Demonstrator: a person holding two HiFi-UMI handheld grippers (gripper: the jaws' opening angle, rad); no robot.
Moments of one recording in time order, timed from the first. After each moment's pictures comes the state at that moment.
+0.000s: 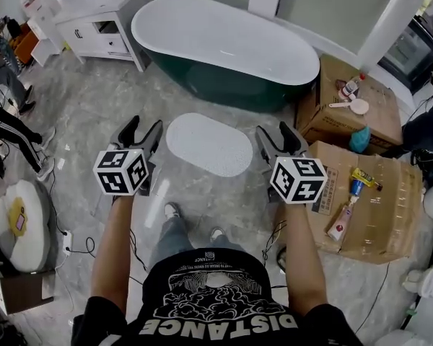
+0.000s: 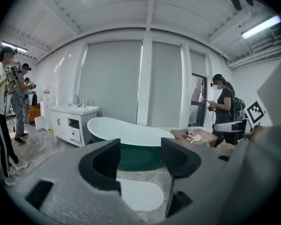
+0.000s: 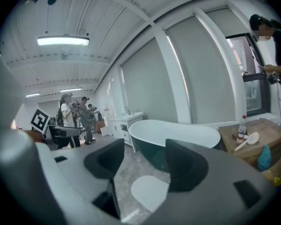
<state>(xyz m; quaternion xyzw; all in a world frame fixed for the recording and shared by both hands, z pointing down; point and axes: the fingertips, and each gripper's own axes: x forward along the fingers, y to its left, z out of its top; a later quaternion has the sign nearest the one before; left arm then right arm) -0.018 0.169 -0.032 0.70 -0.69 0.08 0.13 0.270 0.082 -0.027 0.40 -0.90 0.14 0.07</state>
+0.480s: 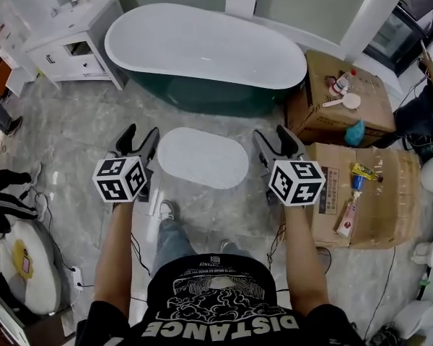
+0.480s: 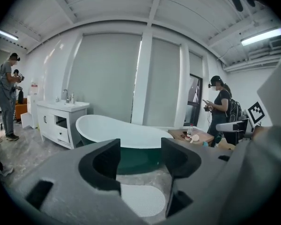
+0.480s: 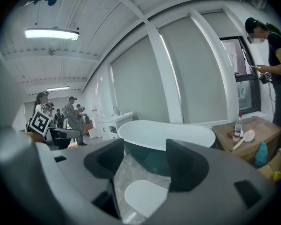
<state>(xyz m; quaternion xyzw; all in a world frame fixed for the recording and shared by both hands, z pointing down) -0.086 0.067 -0.007 0.74 -0.65 0.08 0.15 0.218 0.017 -0.015 0.46 -0.87 0.15 0.08</state>
